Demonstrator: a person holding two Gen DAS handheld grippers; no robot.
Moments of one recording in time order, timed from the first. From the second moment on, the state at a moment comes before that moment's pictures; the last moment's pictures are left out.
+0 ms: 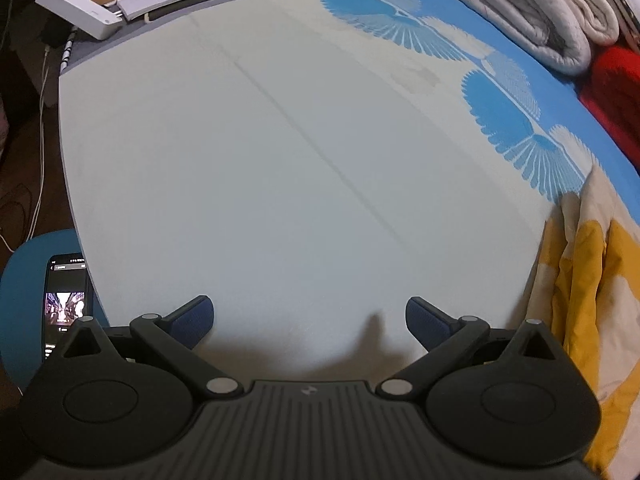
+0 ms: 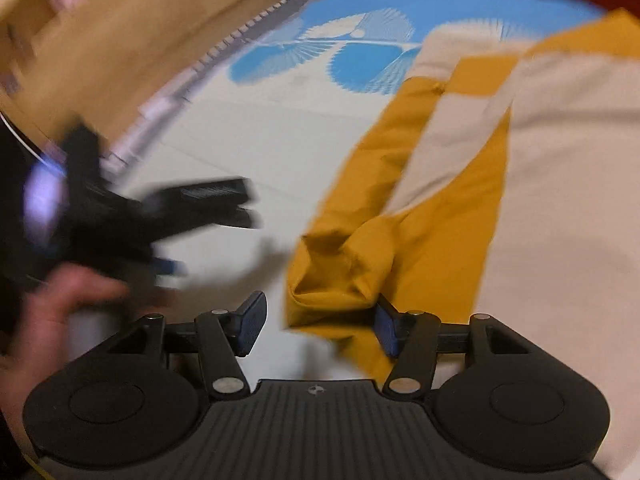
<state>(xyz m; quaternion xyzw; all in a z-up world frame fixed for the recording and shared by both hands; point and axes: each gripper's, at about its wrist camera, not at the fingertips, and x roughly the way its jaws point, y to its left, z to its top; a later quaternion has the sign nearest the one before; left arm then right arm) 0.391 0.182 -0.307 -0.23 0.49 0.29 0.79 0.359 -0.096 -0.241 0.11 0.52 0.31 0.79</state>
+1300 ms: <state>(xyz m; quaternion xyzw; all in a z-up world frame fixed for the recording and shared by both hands) 0.397 0.082 -0.325 -0.23 0.56 0.12 0.79 0.352 -0.223 -0.266 0.04 0.48 0.06 0.87</state>
